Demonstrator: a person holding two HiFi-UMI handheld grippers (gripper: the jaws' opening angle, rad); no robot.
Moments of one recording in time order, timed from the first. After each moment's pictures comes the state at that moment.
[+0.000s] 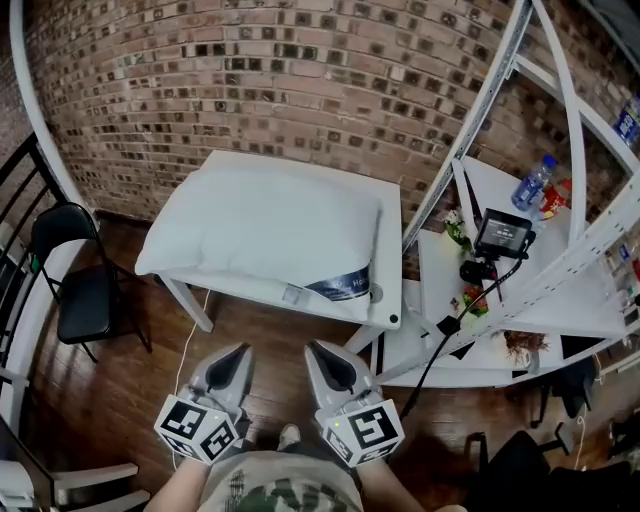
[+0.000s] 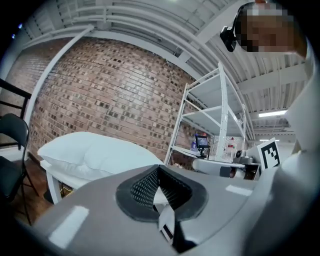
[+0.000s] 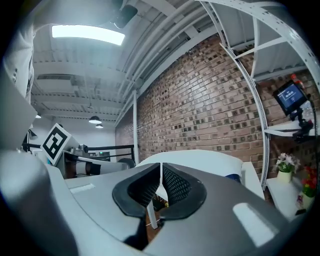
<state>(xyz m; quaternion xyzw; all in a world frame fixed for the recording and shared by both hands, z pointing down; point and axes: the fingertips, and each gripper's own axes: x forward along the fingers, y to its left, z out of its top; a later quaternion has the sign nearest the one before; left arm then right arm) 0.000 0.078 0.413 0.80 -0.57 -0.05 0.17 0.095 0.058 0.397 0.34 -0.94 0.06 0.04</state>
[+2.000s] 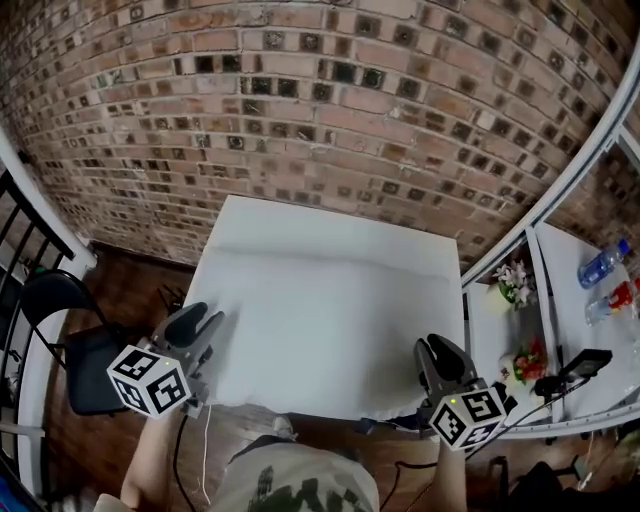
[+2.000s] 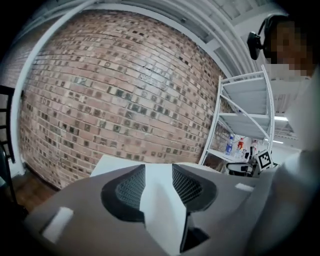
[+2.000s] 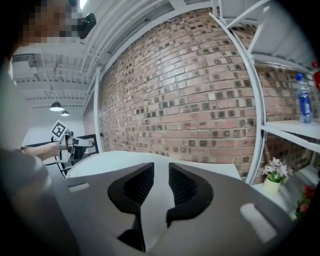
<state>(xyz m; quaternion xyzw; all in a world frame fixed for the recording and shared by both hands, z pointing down) -0.280 -0.240 0.419 0.80 -0.56 0.01 0.22 0.076 -0.262 0.418 0.48 -0.86 0.13 0.12</state>
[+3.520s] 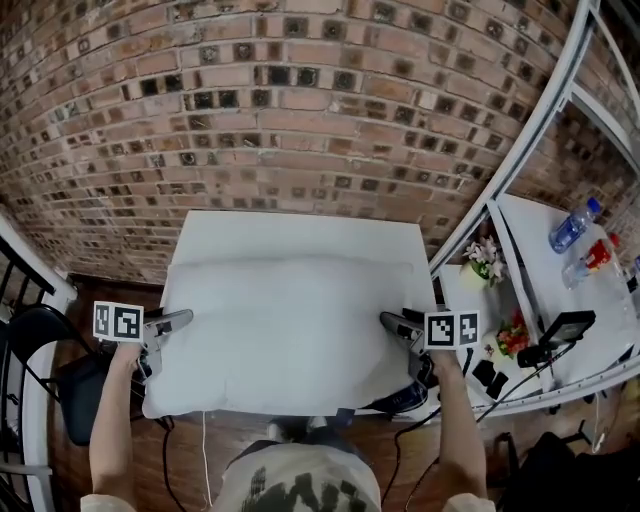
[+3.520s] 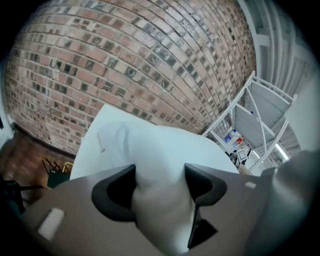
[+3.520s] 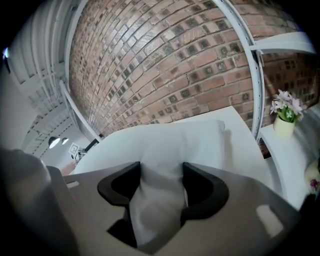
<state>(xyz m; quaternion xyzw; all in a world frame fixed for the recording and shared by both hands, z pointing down) -0.314 -0.296 0.545 0.78 -0.42 0.12 0.44 0.136 -0.330 0.538 0.41 -0.80 0.41 0.17</state>
